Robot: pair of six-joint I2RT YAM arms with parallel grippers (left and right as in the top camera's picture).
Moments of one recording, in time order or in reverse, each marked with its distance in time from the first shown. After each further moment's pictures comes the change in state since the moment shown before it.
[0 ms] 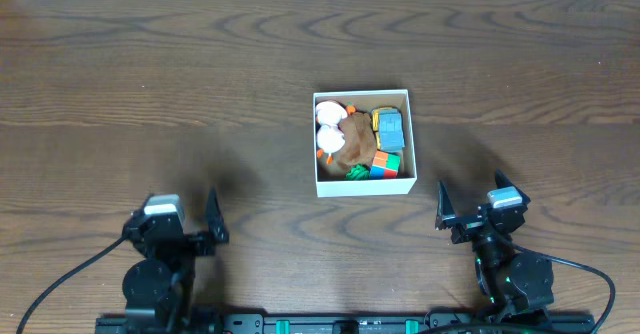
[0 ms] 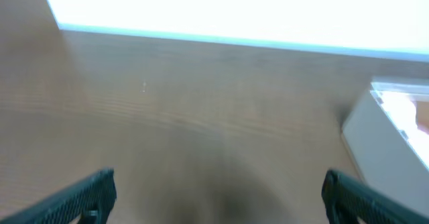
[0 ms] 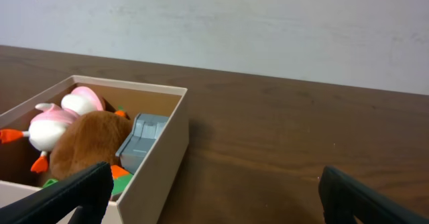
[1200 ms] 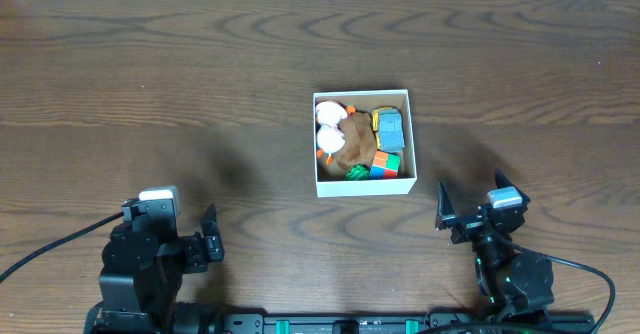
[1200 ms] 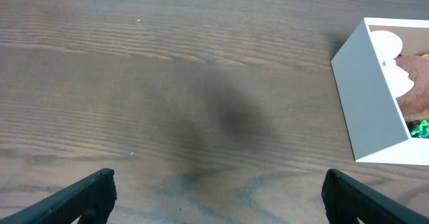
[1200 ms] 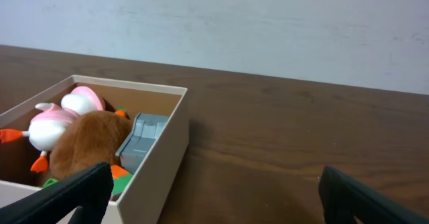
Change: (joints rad) left arm -0.034 0.359 0.456 -0.511 0.019 -0.026; right arm 0.000 0.001 0.000 -0.001 0.000 0.000
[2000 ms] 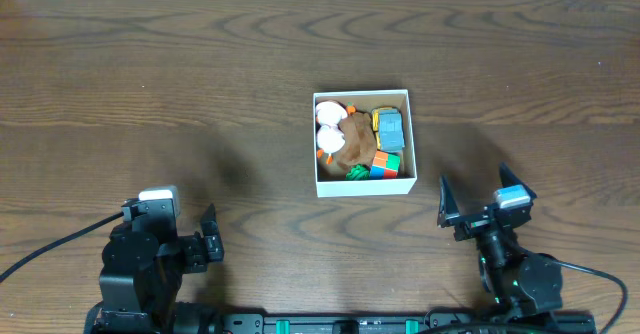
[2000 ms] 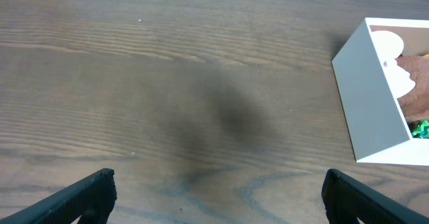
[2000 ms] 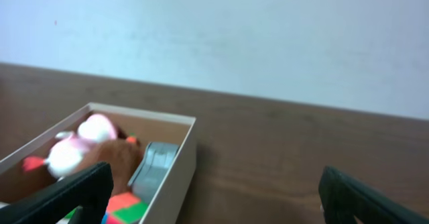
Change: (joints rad) left arm 0.000 0.000 0.000 0.001 -0.003 0.000; right arm 0.005 0.038 0.049 0.063 -0.022 0.000
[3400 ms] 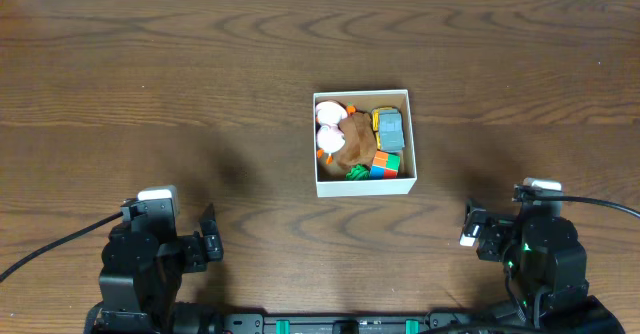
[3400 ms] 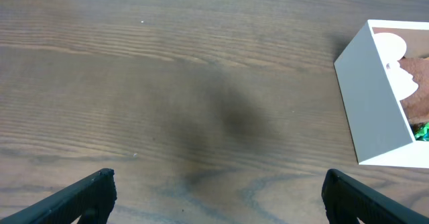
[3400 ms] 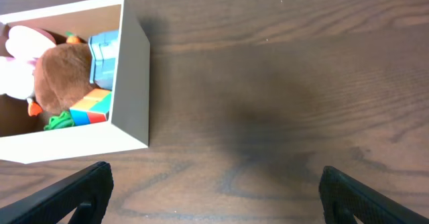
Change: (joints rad) left arm 0.000 0.000 0.000 0.002 -0.008 0.000; right arm 0.059 0.373 0.604 -0.923 0.226 0.334
